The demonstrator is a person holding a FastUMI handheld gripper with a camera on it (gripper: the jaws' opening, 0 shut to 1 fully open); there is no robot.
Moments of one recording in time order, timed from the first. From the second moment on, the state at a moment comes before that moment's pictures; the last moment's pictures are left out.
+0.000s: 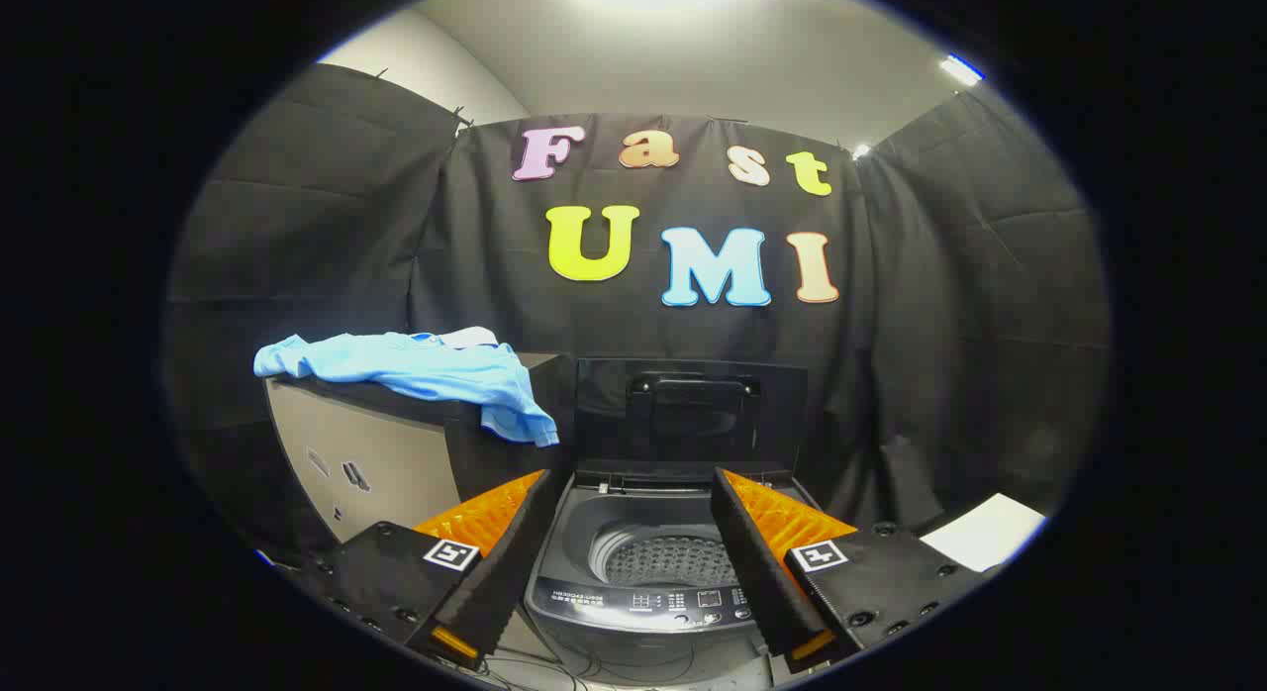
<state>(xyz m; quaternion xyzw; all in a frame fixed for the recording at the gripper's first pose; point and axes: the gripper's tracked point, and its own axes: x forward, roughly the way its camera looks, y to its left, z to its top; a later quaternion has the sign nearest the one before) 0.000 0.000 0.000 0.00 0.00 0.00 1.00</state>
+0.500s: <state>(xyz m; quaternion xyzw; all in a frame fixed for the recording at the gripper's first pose) -0.002 0.004 0.003 -0.01 0.00 0.01 1.00</state>
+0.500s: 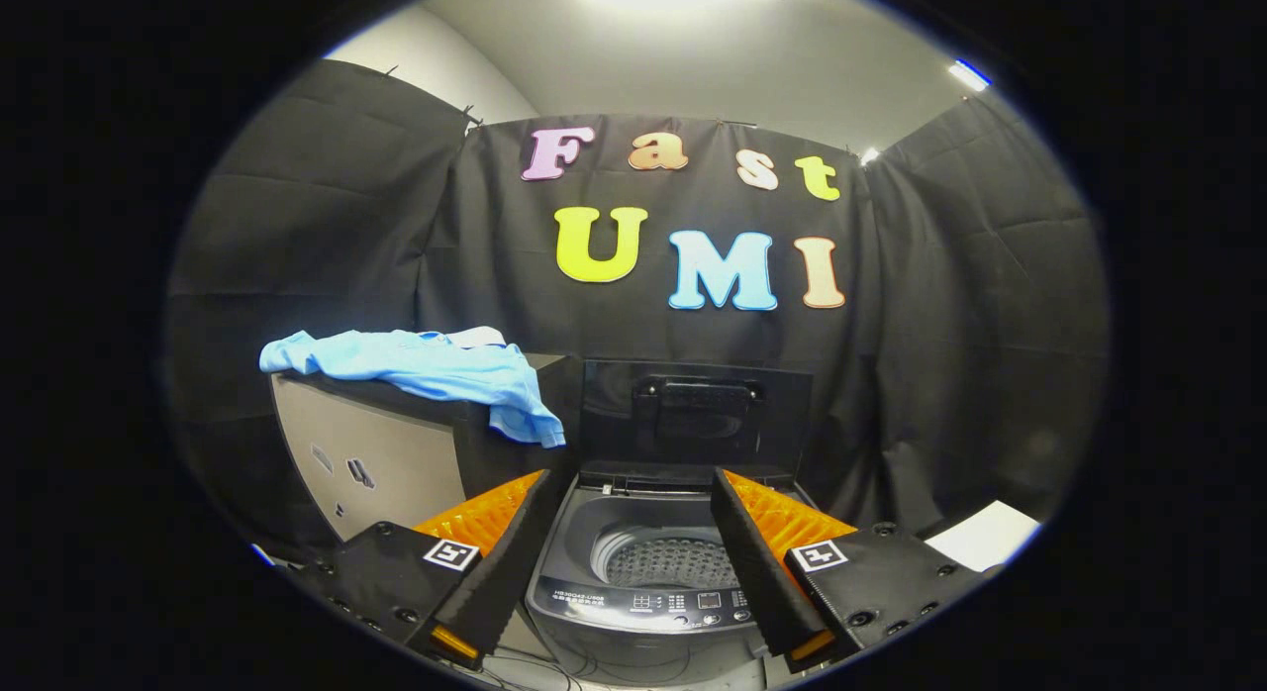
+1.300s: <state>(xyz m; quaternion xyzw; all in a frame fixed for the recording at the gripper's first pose) 0.009 0.015 0.026 0.00 -0.01 0.02 1.00</state>
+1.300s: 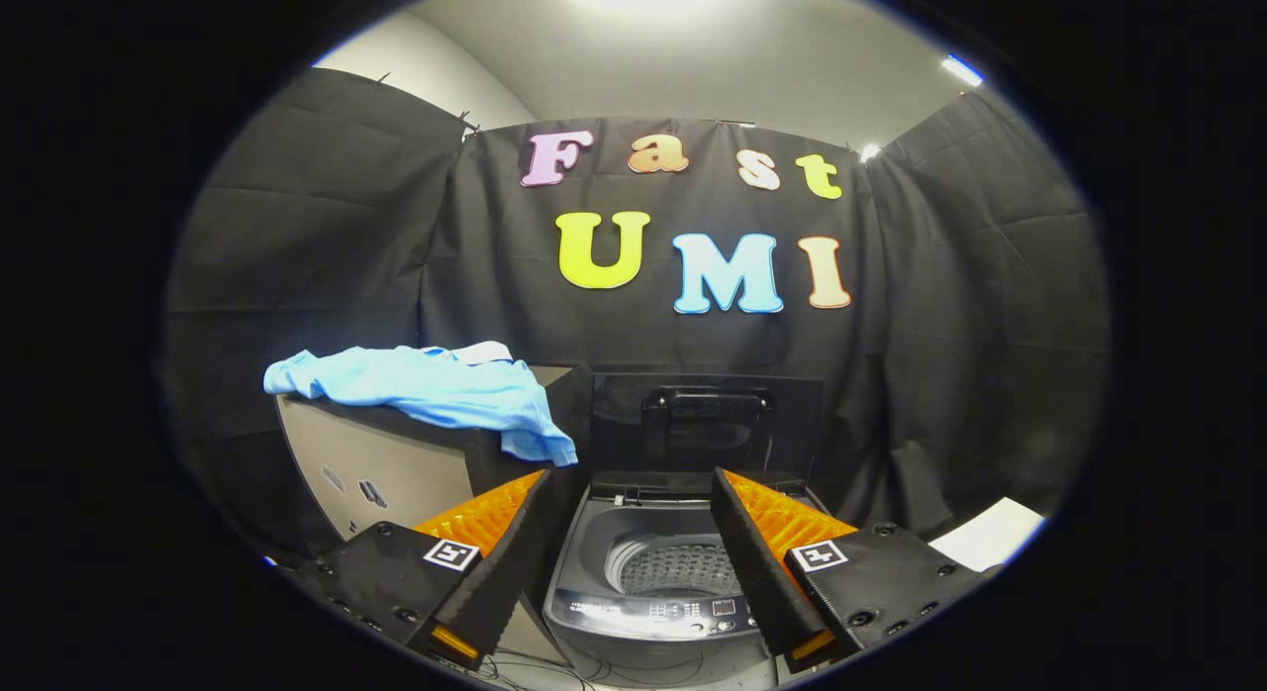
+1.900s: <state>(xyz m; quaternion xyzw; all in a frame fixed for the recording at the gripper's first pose) 0.039 0.043 0.055 0.01 0.01 0.05 1.00</state>
